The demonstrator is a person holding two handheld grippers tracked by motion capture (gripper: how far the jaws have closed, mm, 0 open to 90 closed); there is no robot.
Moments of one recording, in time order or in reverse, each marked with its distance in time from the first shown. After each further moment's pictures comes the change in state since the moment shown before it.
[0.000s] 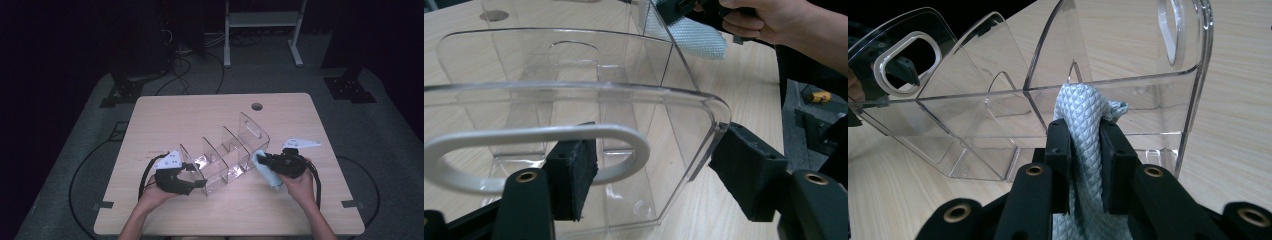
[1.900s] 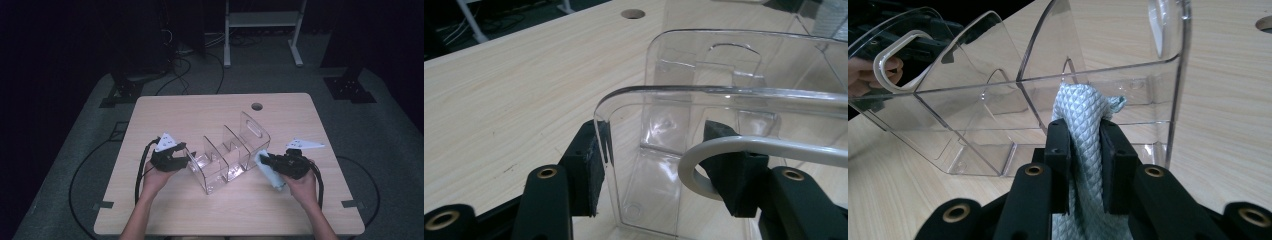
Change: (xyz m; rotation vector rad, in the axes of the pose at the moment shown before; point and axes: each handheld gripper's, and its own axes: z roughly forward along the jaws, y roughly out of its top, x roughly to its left) left arm 0.051 0.003 0.008 -0.005 0.384 -0.089; right arm -0.005 -0.004 -0.007 -0.014 -0.017 0.018
